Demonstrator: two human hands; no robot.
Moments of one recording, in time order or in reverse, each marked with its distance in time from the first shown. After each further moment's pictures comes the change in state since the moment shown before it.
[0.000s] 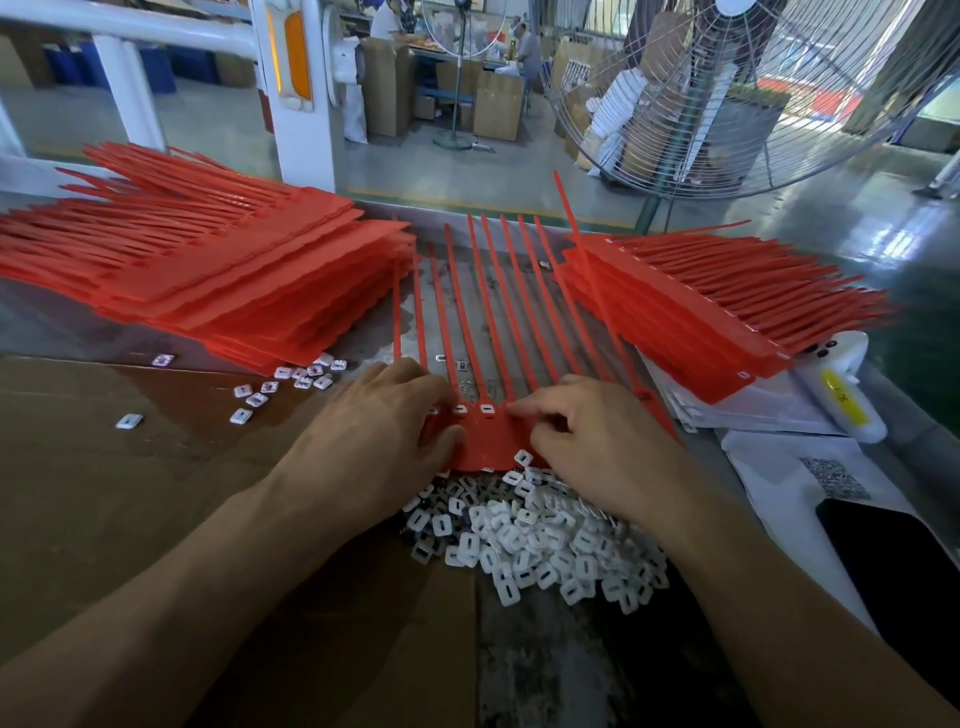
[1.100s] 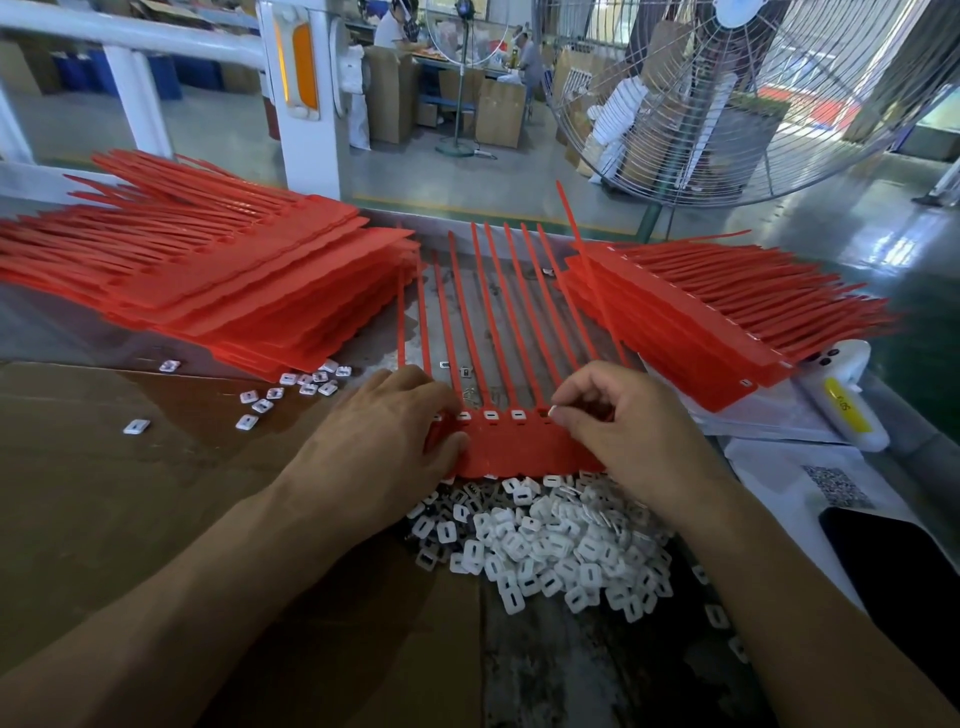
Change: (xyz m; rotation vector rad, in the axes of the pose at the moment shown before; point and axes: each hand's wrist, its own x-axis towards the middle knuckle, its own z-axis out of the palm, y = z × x) left_hand 0.000 0.000 0.000 -0.005 -0.001 0.003; right_hand -0.001 0.025 -0.009 0.263 0.167 0.061
